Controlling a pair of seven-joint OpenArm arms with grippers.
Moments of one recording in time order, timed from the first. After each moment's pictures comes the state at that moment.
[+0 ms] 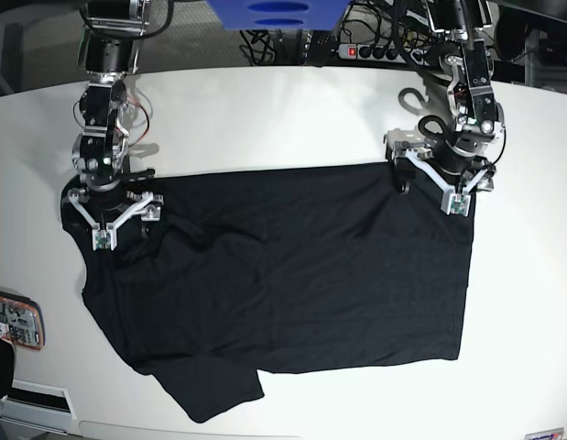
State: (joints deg) left arm 15.3 -7.2 -15.4 91.5 -7.8 -22.0 34.8; right arm -4.8 10.5 13.0 77.3 -0.6 12.2 -21.9
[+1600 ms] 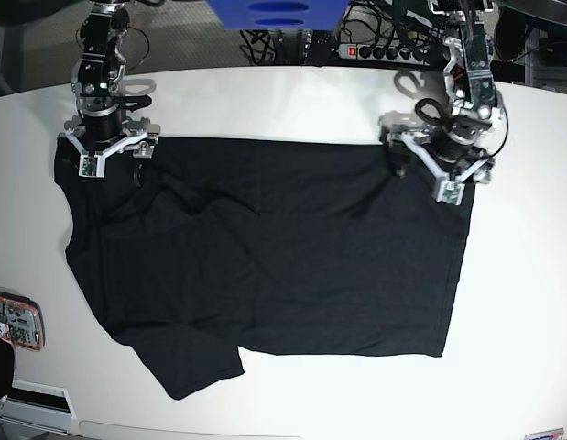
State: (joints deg) left arm 18.3 -7.5 -12.3 98.9 -5.7 -22.5 37.3; right arm -23.9 8.7 17.7 82.9 3.6 12.5 -5.6
